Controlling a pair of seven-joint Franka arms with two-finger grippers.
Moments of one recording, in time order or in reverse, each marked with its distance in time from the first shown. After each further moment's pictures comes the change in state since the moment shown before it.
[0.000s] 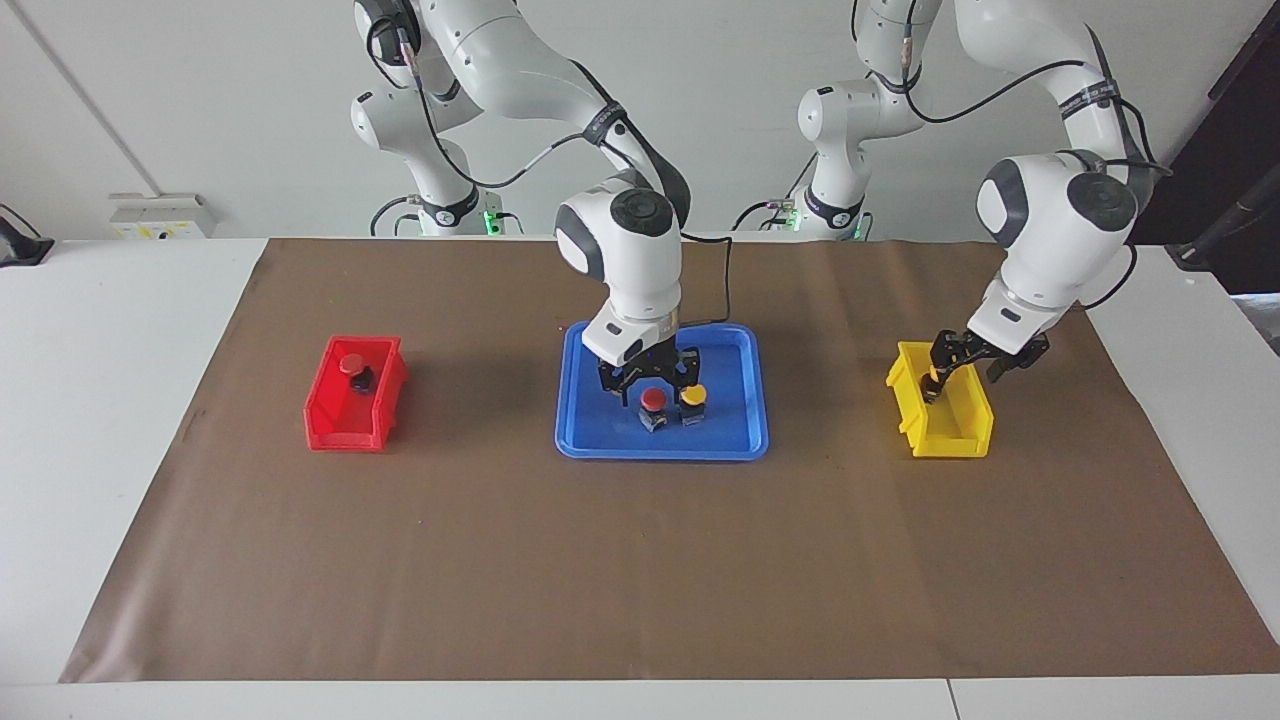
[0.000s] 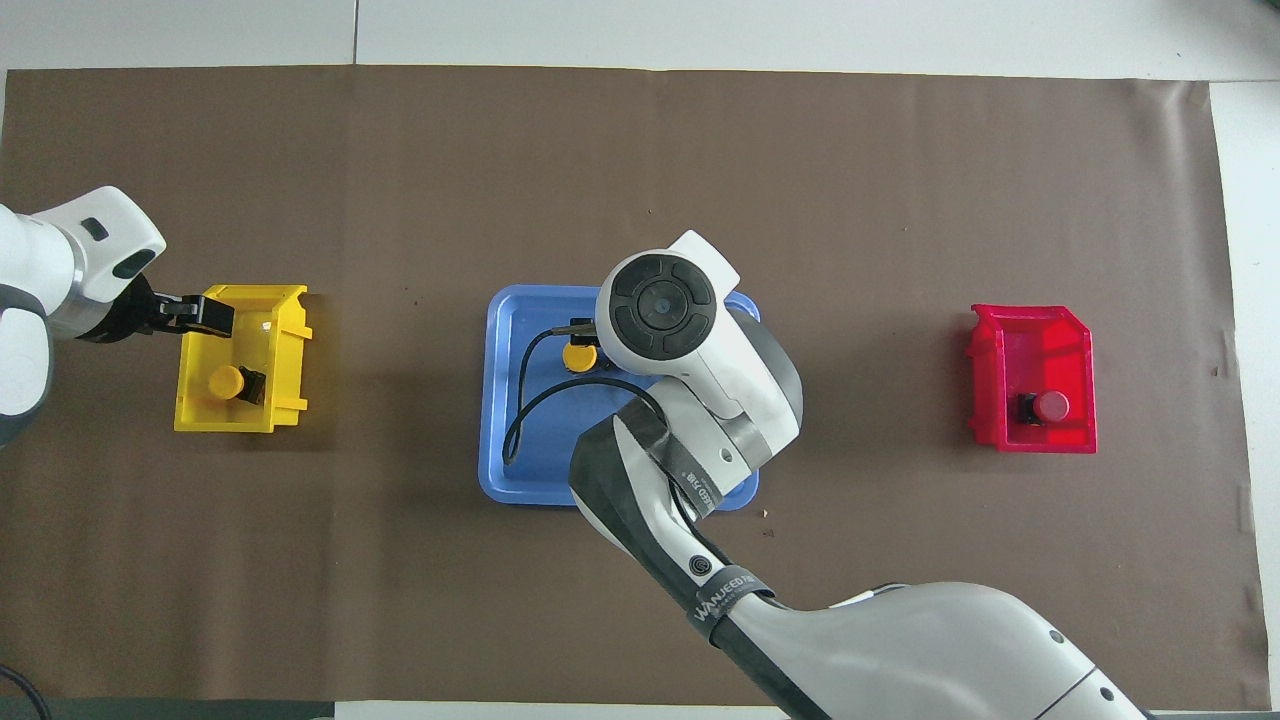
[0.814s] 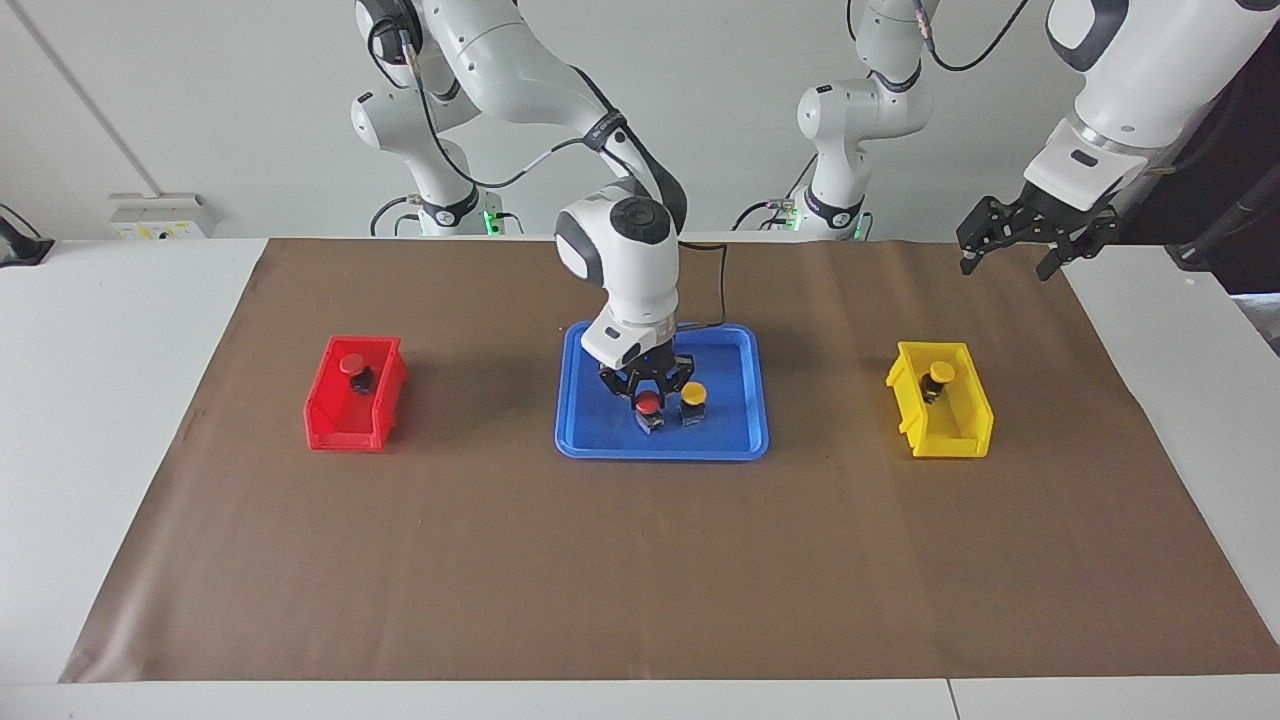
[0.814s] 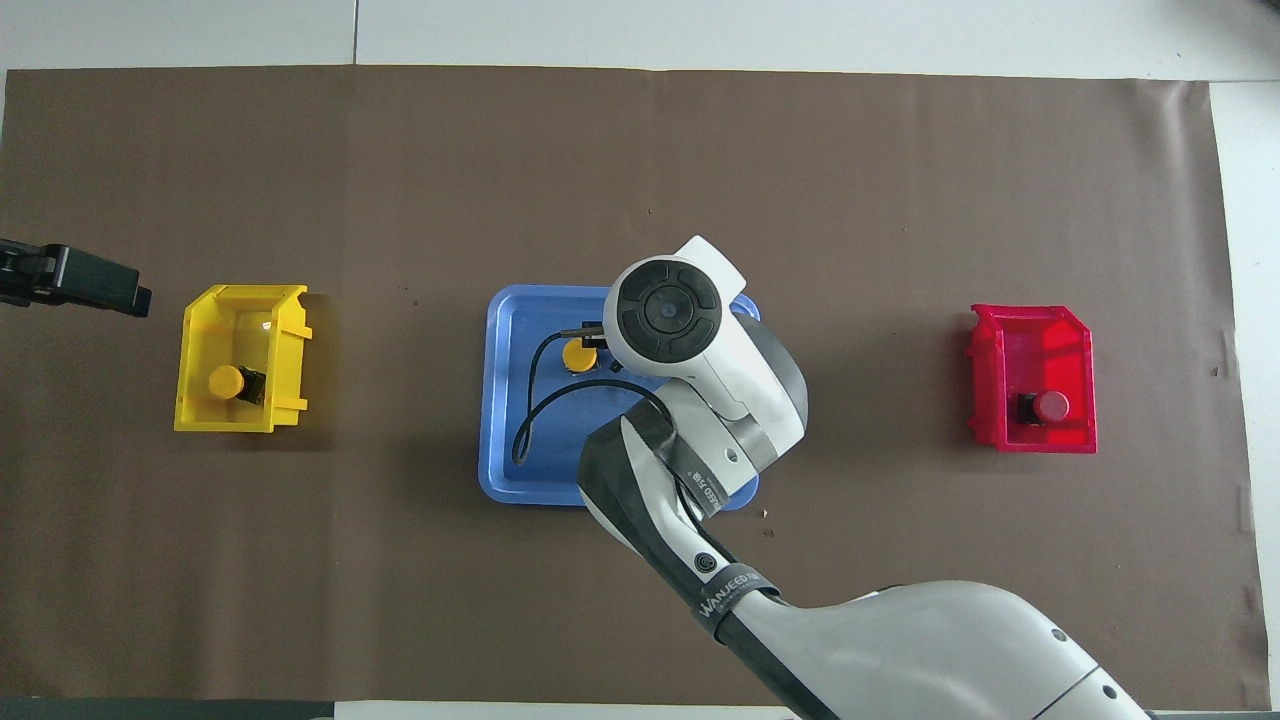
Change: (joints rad) left arm -0.052 -0.041 -0.015 0.397 -0.083 -0.464 0.003; right arm -0.015 -0.009 -0.018 0.019 -0.012 -0.035 -0.002
